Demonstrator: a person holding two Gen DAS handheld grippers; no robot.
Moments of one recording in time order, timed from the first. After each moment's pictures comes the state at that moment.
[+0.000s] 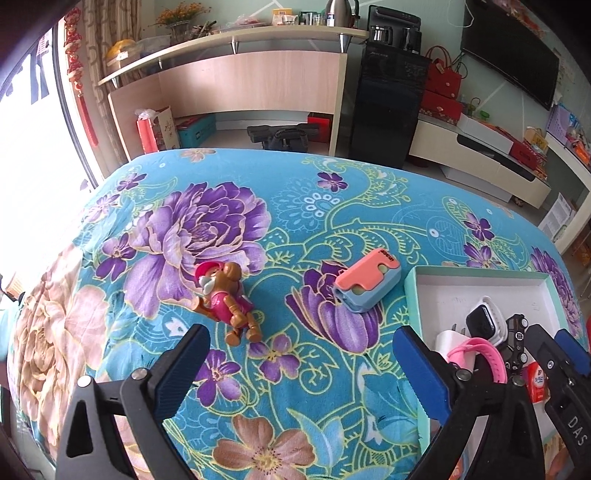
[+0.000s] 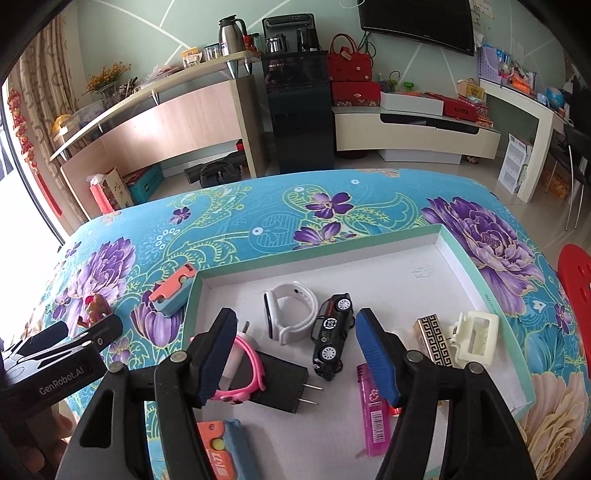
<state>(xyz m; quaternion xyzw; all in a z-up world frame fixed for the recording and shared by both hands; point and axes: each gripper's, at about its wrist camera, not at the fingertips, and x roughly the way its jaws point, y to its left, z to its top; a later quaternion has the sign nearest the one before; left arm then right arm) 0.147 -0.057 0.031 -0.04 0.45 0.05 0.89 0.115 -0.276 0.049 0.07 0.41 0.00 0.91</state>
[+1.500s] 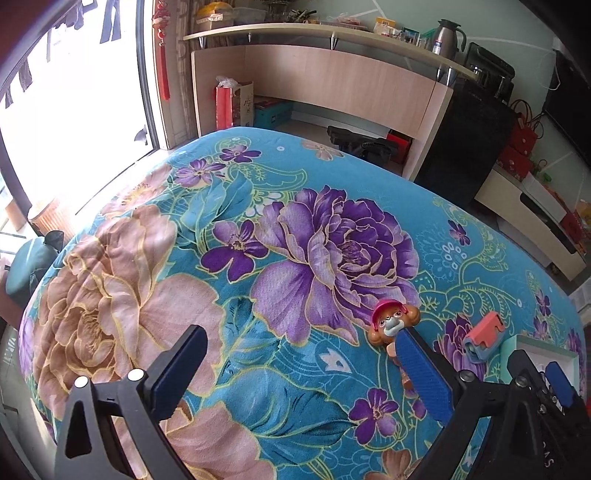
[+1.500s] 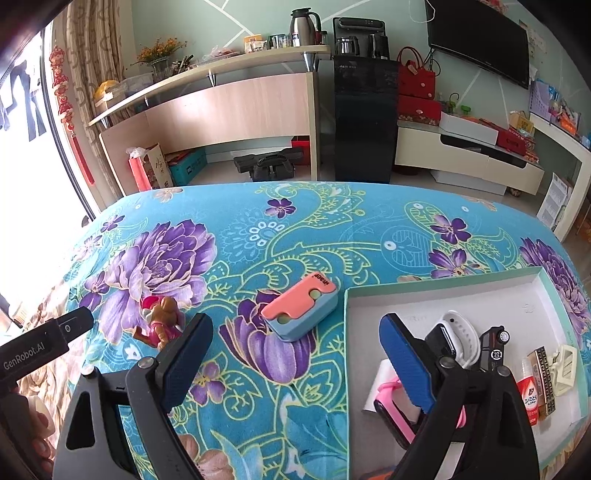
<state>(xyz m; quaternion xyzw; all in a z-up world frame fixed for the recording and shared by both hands) 0.148 0.085 0.030 -0.14 0.44 0.15 0.87 0.153 -0.140 0.038 0.02 0.40 0.06 0.92</state>
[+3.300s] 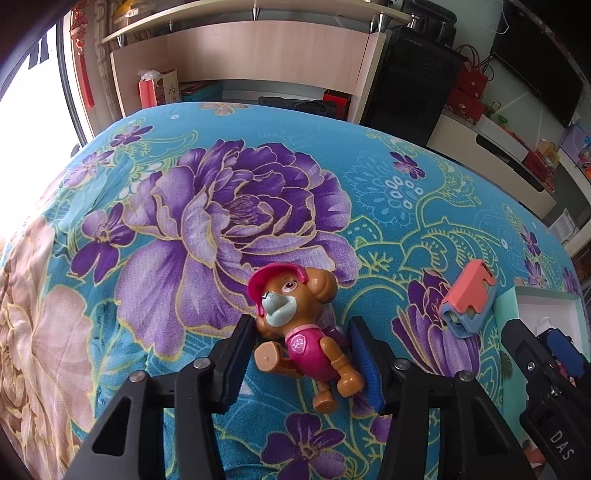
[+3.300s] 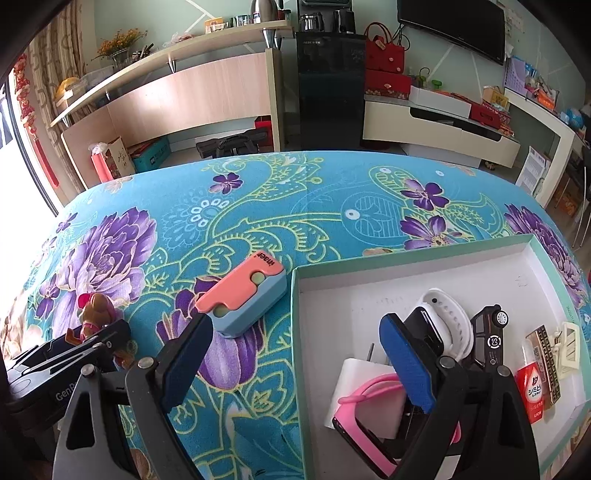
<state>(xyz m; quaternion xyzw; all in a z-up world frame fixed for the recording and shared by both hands) 0.195 0.029 -0.029 -0.09 0.48 0.03 0.87 0.173 -0.164 0.002 0.03 0.43 0.00 0.90</state>
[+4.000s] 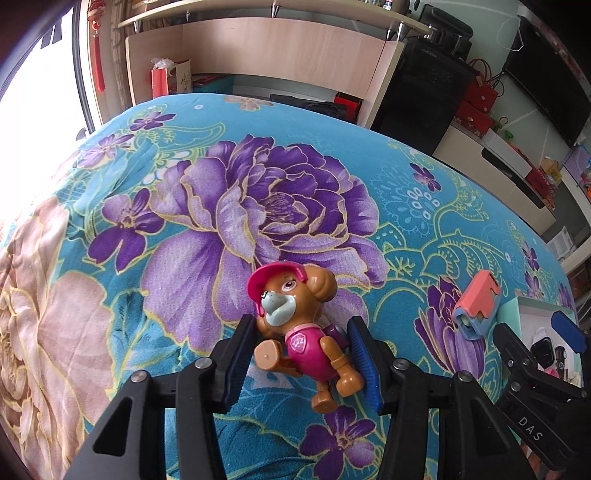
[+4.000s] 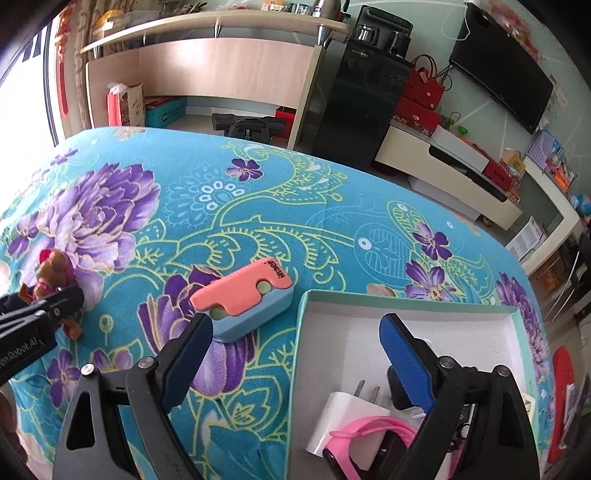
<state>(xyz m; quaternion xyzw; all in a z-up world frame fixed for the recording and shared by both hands) 0.188 0.056 -0.028 -0.12 0.48 0.04 0.87 0.189 -0.131 -0.001 -0.14 0.44 0.00 0.89</state>
